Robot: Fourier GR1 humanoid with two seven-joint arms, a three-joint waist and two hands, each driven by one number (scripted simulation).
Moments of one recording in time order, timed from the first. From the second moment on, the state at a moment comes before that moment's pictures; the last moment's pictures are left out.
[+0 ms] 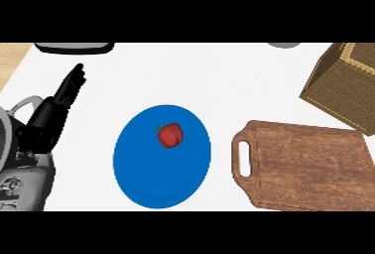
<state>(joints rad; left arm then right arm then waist) -0.24 0.25 0.09 -1.55 -0.17 -0.12 0.00 -1.17 -1.01 -0.07 -0.44 0.69 0.47 0.00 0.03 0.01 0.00</state>
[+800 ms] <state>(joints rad) -0.24 0.26 0.11 -1.55 -0.16 -0.13 0.00 -1.26 -0.98 -0.31 -0.28 0.52 0.38 0.01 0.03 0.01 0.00</state>
